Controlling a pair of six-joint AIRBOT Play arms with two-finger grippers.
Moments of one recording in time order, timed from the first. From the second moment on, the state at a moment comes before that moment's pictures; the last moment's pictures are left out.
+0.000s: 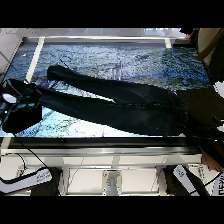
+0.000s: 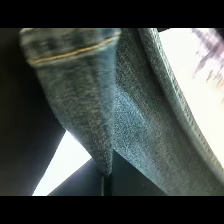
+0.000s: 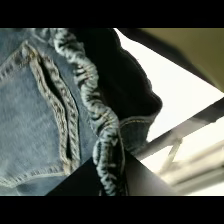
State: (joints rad) left arm 0.39 -1.28 0.92 1.22 -0.66 -1.66; right arm -0.76 -0.93 0.52 -1.09 1.07 1.39
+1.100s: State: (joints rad) left arm 0.46 -0.73 0.48 1.58 -0.91 -1.88; right arm -0.94 -0.82 0.54 -1.36 1.17 1.24
